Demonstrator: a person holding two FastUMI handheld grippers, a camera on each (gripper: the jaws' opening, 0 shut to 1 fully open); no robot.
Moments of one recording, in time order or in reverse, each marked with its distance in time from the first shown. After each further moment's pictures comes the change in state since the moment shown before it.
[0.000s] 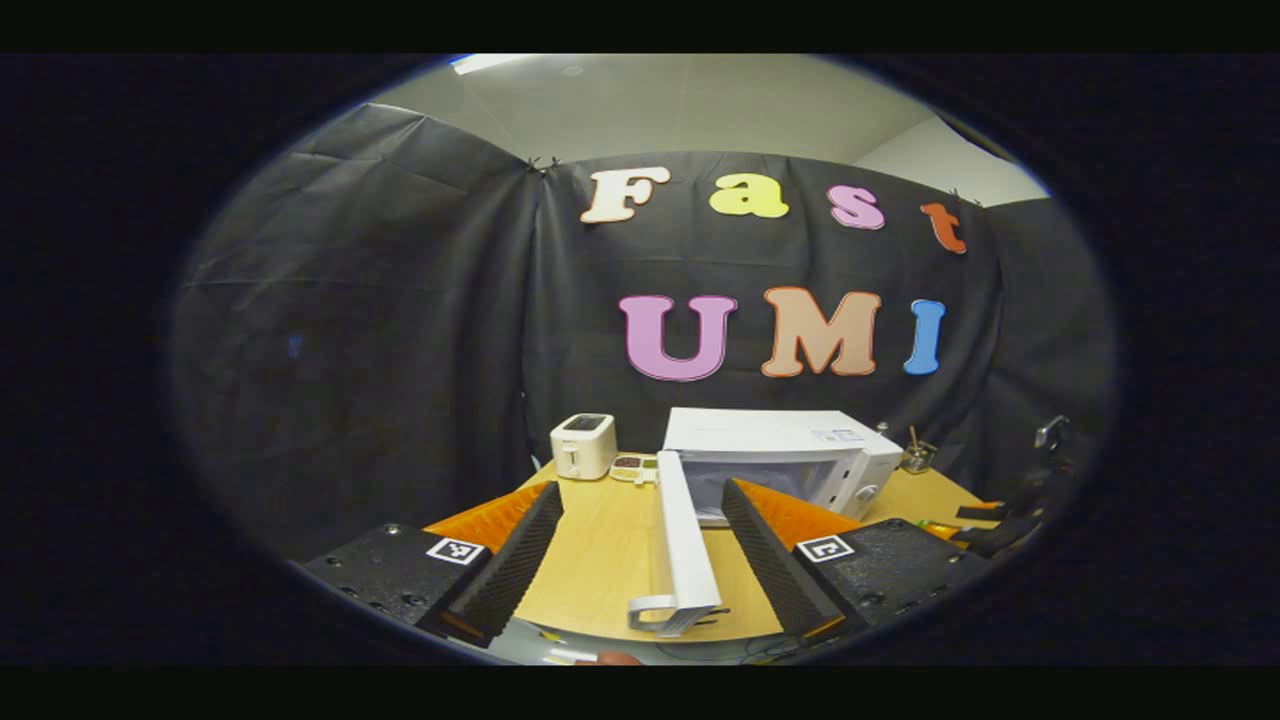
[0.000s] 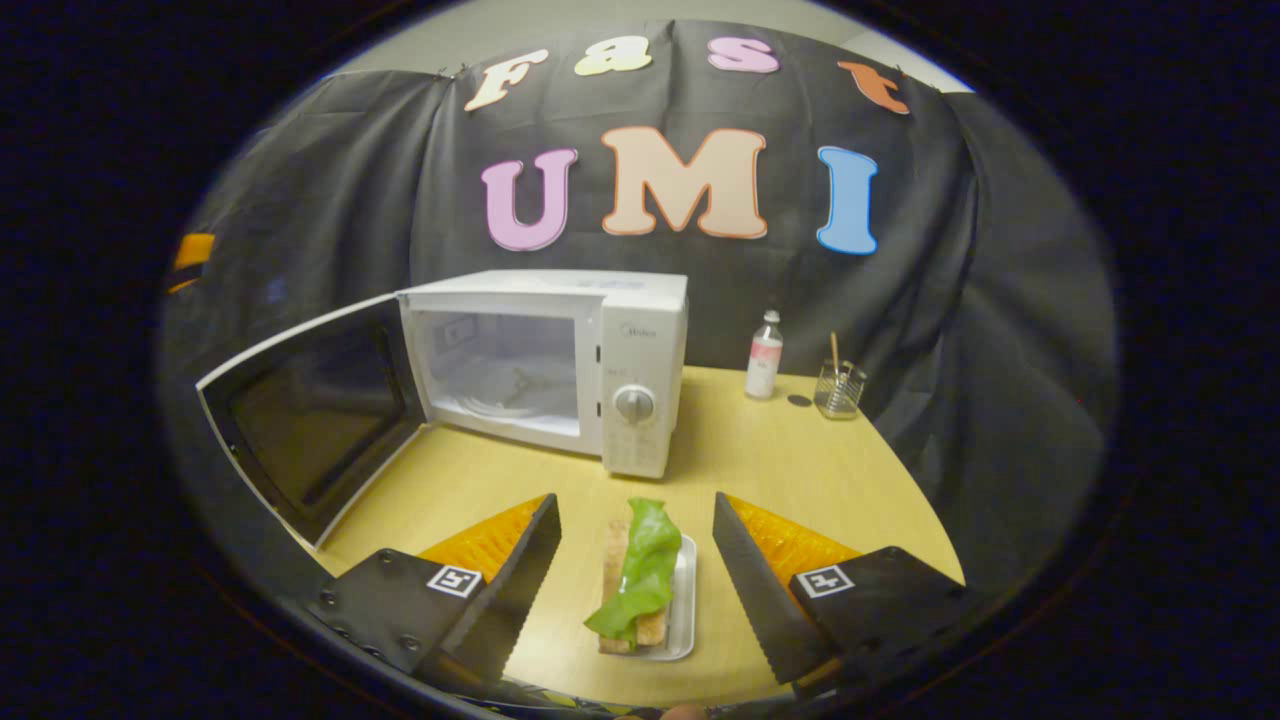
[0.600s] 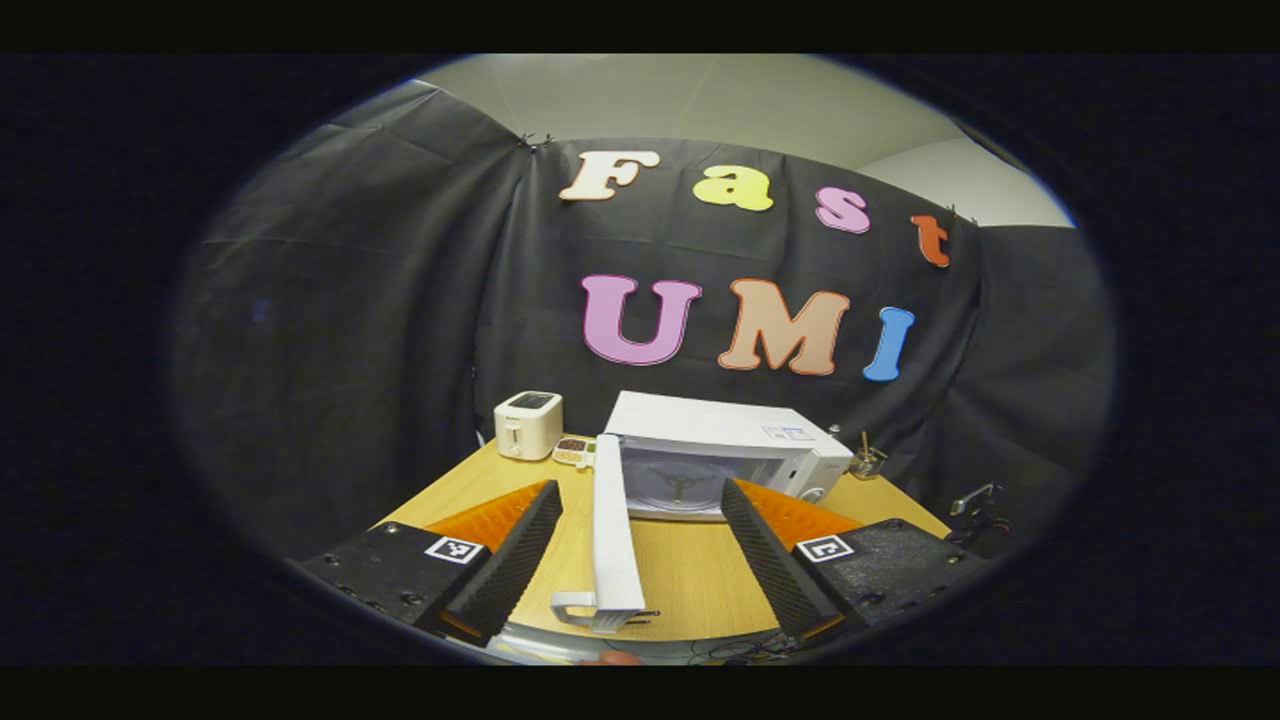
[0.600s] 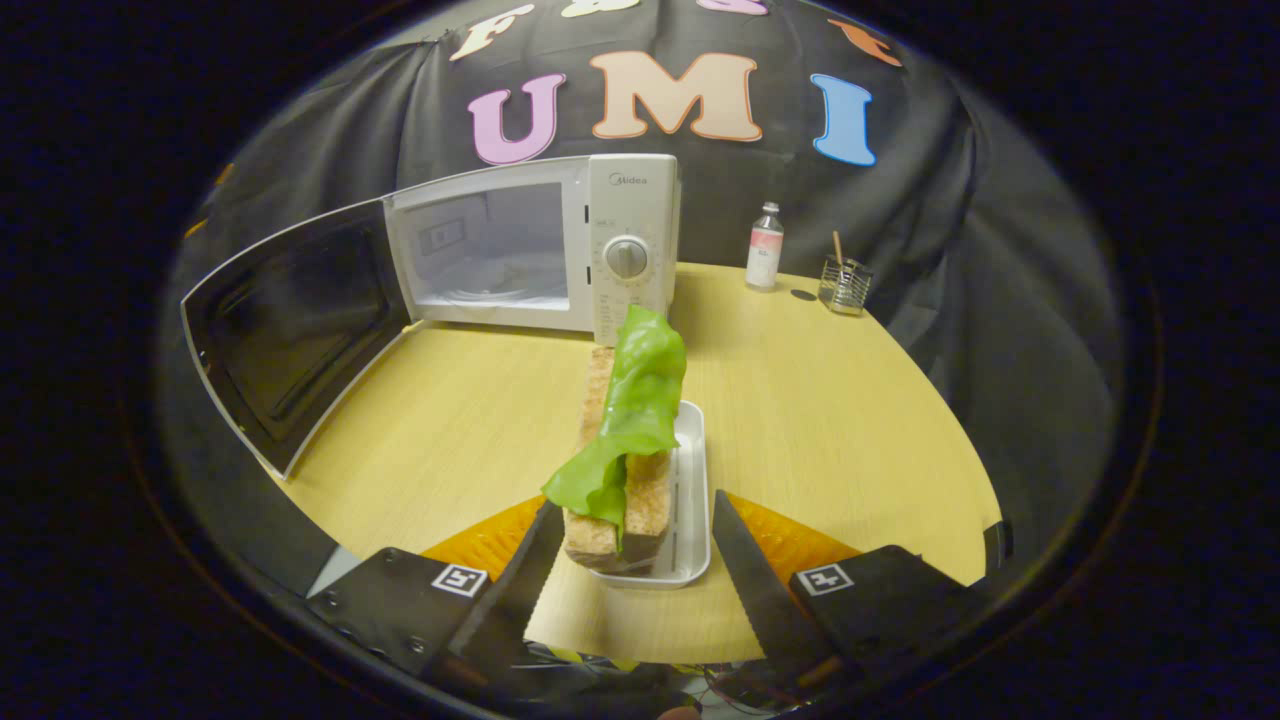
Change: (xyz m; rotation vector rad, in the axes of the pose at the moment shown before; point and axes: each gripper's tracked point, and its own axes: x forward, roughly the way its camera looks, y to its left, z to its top) left arm 0.011 -0.035 -0.020 -0.082 0.057 -0.102; right arm 0.003 -0.002 -0.099 0.021 0.204 0.000
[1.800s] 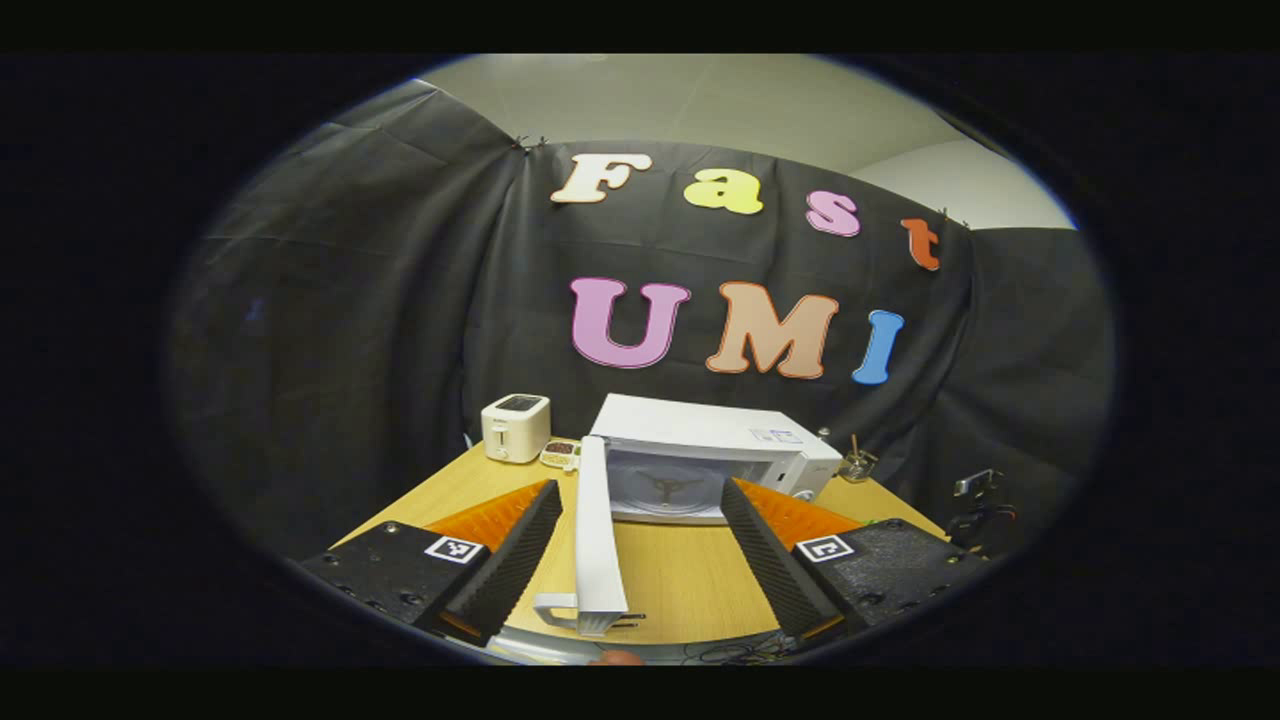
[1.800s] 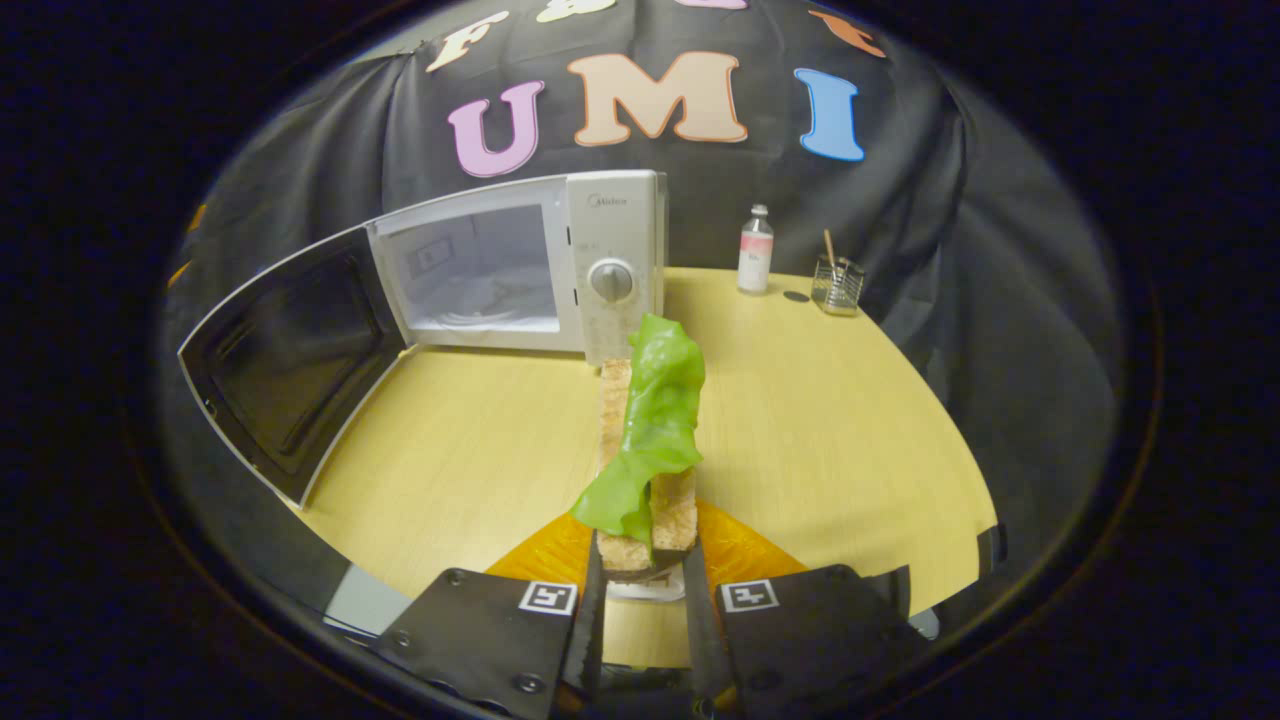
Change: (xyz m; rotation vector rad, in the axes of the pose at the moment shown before) left arm 0.003 -0.009 0.001 -0.004 -0.028 -0.030; right arm -0.008 -0.006 0.038 0.037 -0.009 -0.003
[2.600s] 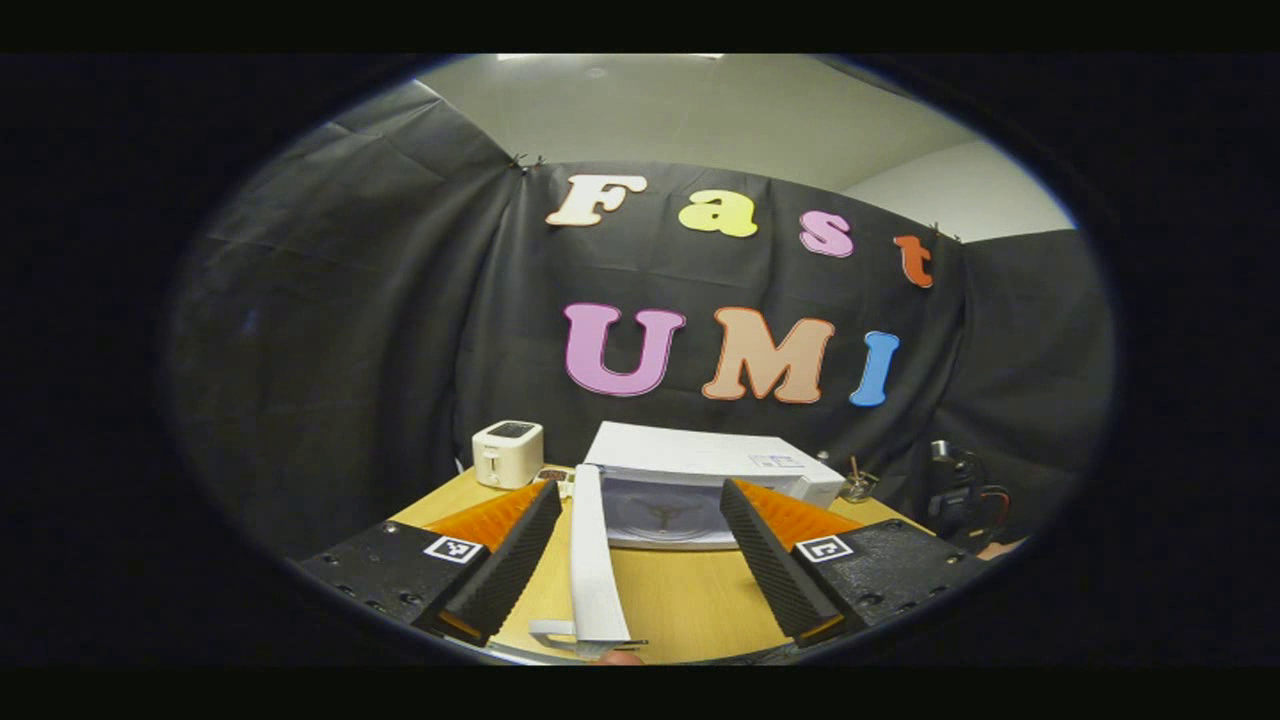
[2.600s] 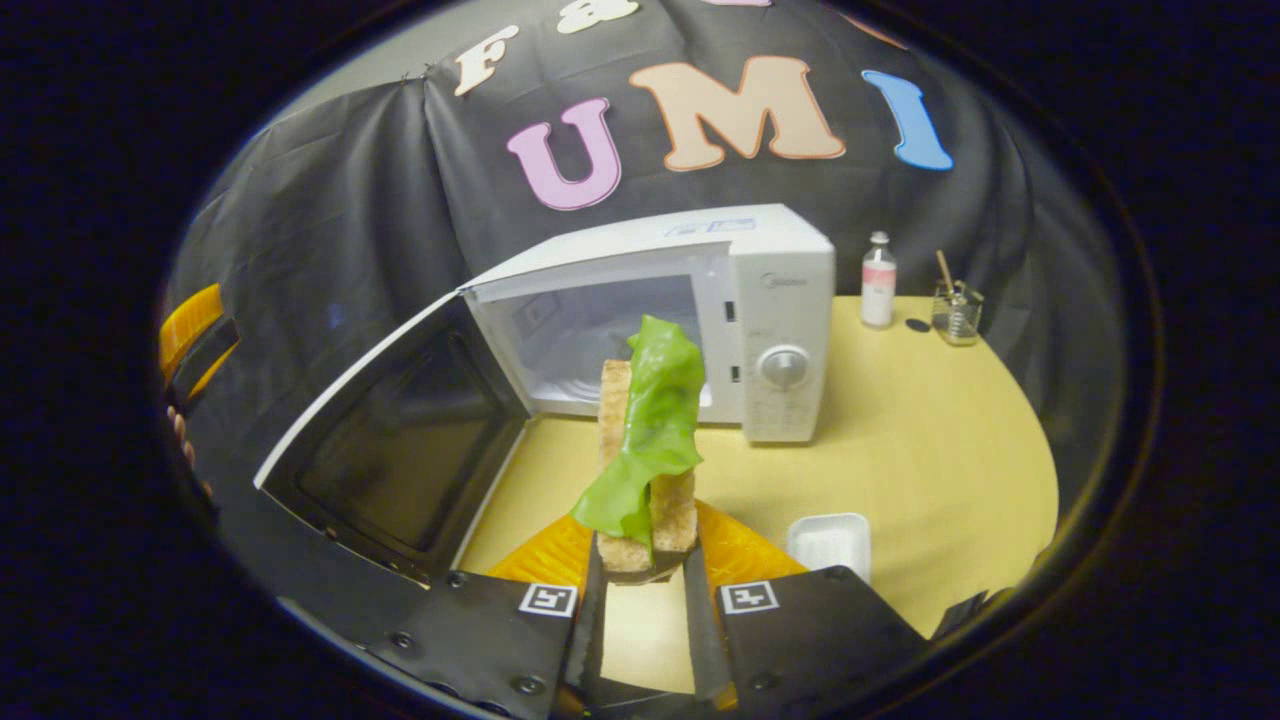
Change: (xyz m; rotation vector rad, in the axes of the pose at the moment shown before) left arm 0.018 0.002 0.014 0.025 -0.106 -0.023; right arm 0.026 0.153 0.082 0.129 0.040 0.298
